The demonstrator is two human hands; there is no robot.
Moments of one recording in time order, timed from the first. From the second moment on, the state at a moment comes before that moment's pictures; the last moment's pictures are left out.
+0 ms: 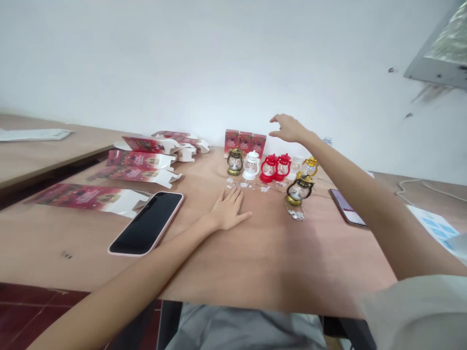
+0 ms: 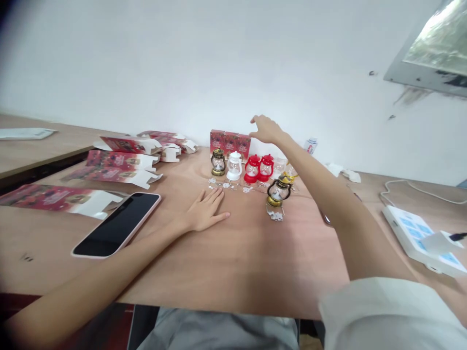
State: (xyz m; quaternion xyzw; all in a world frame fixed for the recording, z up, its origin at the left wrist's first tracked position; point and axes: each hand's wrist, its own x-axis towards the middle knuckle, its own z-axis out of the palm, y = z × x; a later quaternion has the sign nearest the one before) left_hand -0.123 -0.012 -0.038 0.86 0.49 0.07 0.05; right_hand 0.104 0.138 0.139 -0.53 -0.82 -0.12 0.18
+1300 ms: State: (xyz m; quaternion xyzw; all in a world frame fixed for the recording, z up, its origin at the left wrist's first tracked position) left_hand -0.107 -0.020 -0.024 0.65 0.43 0.57 0.24; right_hand 0.168 -0.036 -0.002 -0.61 -0.75 0.13 0.21
